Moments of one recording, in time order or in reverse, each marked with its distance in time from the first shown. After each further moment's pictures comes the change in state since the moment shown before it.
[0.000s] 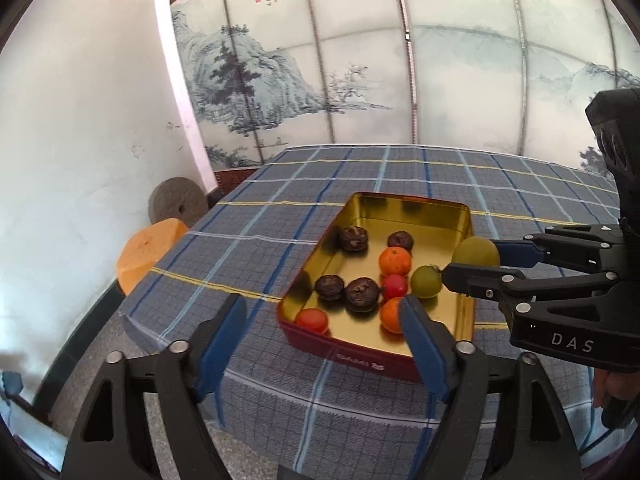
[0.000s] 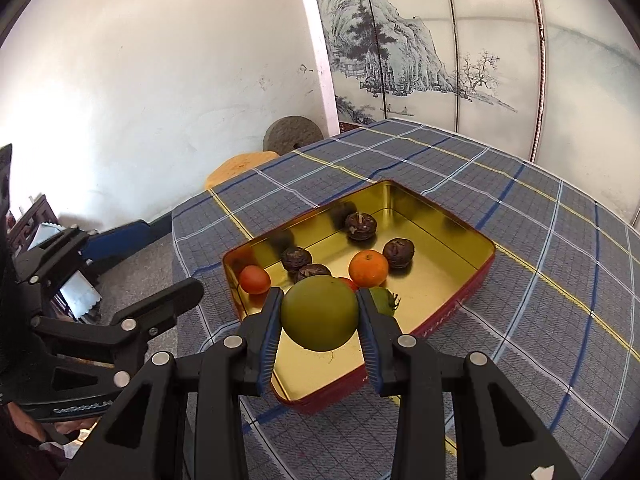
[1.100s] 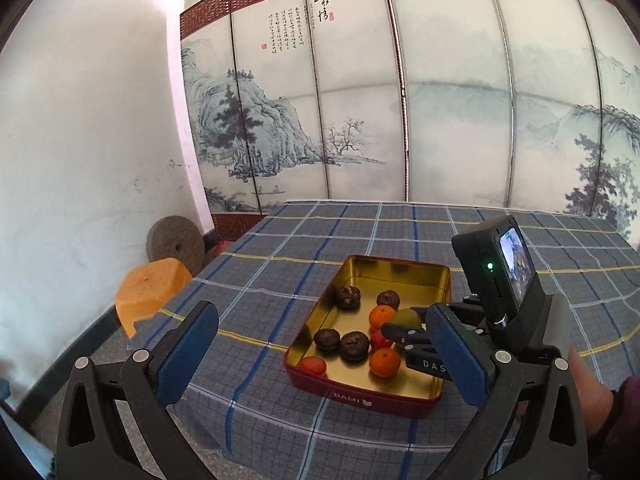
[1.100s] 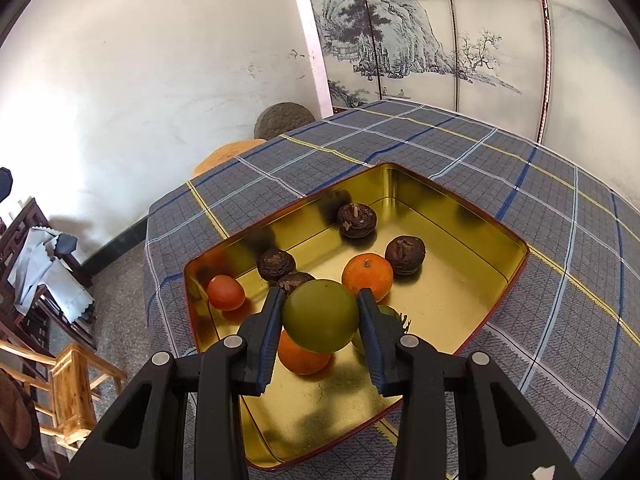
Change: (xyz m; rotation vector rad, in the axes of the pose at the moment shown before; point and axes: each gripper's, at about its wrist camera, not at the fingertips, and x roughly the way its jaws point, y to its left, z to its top) left arm -0.053 0.012 0.024 -0.029 -0.175 -0.050; right arm 0.057 -0.012 0.010 0.031 0.043 -0.002
